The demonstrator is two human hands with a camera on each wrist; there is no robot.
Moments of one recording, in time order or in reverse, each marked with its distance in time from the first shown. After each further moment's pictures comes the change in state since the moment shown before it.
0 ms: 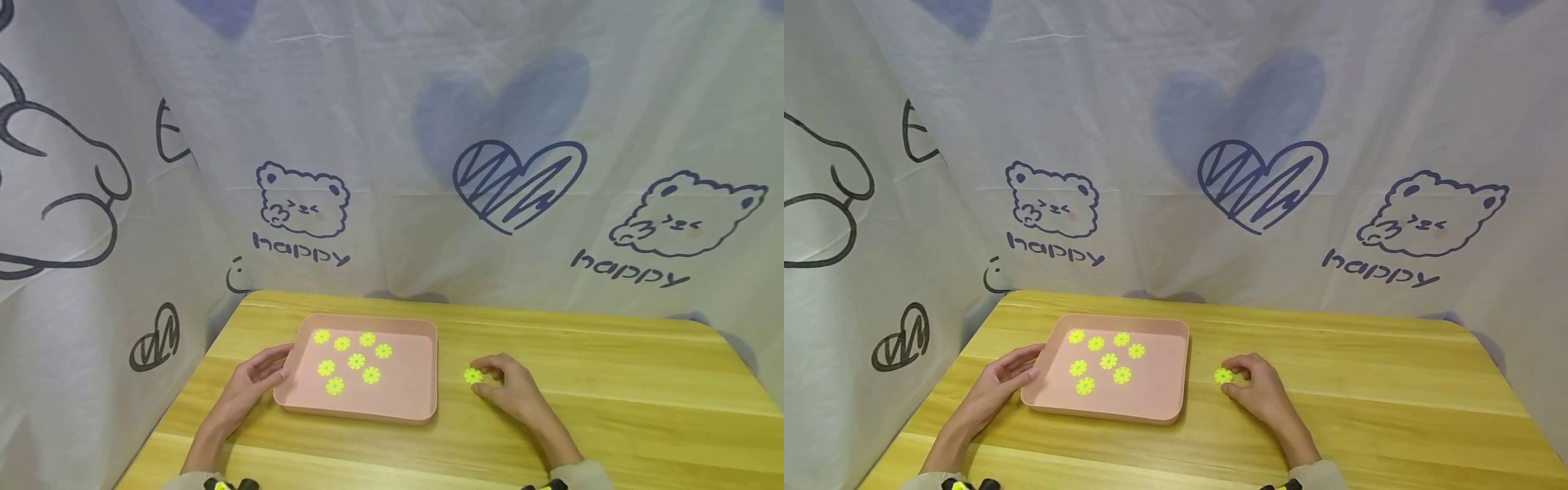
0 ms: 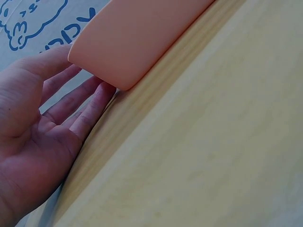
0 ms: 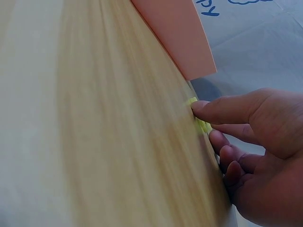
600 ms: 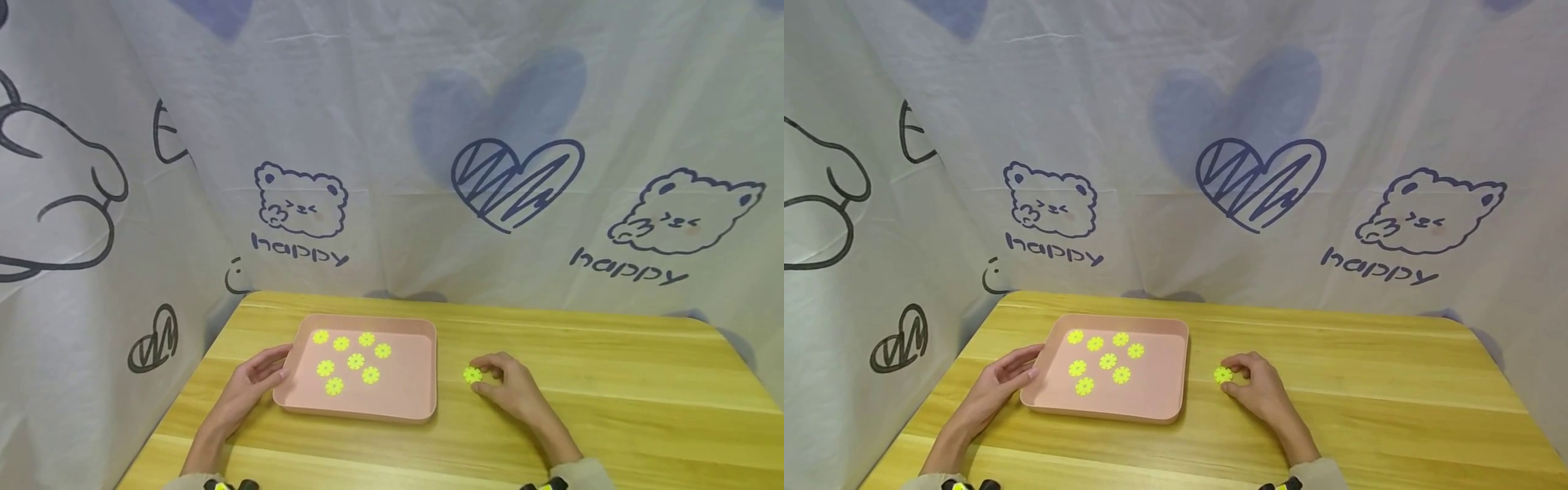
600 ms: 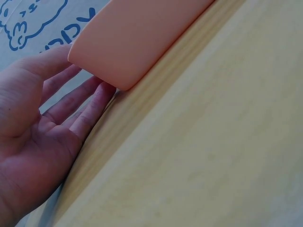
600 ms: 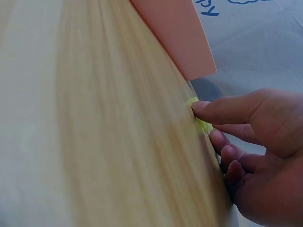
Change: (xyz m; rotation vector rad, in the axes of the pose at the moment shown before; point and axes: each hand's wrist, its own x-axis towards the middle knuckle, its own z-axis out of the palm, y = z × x) left_hand 0.000 -0.001 -0.001 0.010 0.003 0.008; right_hand 0.001 0.001 0.000 -0.004 0.007 -0.006
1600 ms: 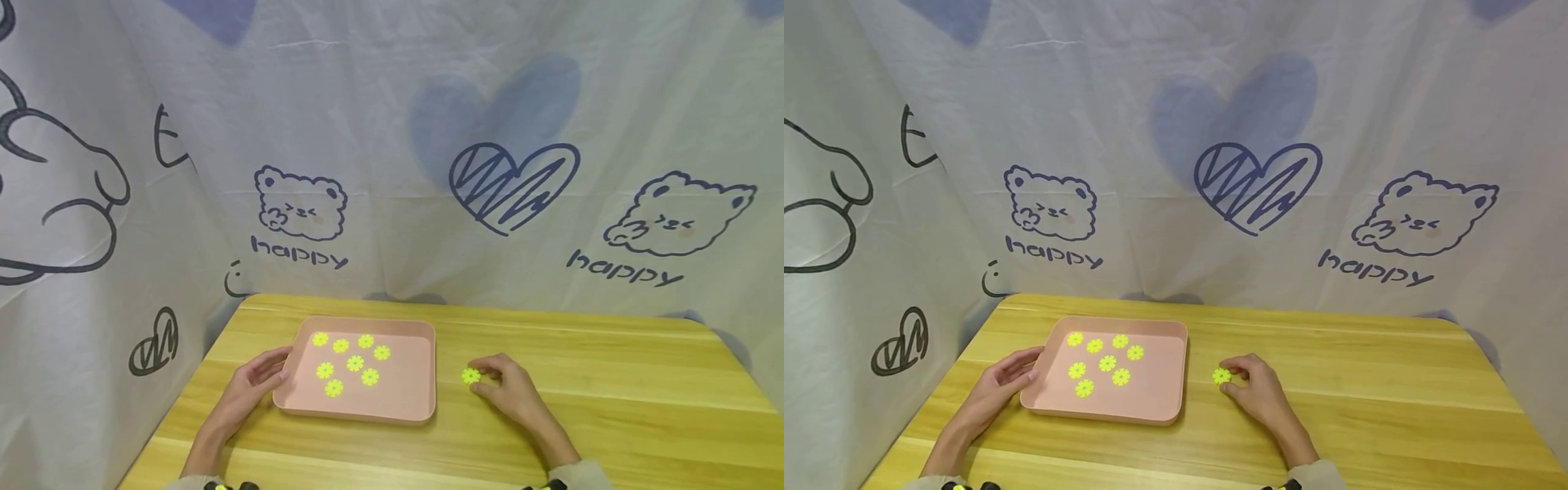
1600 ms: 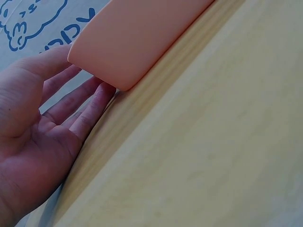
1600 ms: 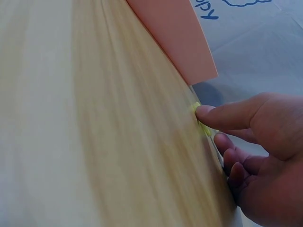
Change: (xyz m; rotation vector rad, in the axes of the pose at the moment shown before) left_hand 0.002 -0.002 -0.002 -0.006 -0.001 -0.017; right_hand -0.003 0.001 0.002 0.010 0.030 -0.042
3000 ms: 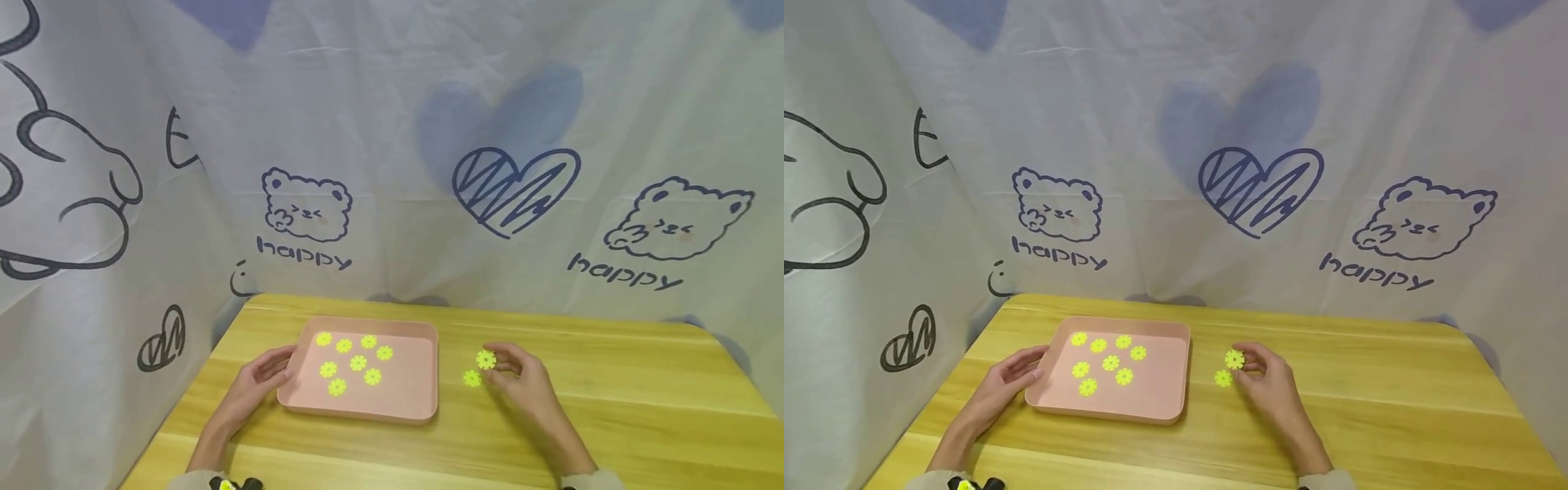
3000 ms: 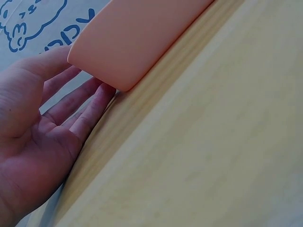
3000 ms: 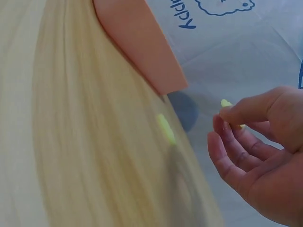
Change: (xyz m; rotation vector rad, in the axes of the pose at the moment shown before) left_hand 0.001 -0.001 -0.001 -0.011 -0.007 0.012; right_hand -0.008 -0.023 -0.018 0.238 0.145 -0.006
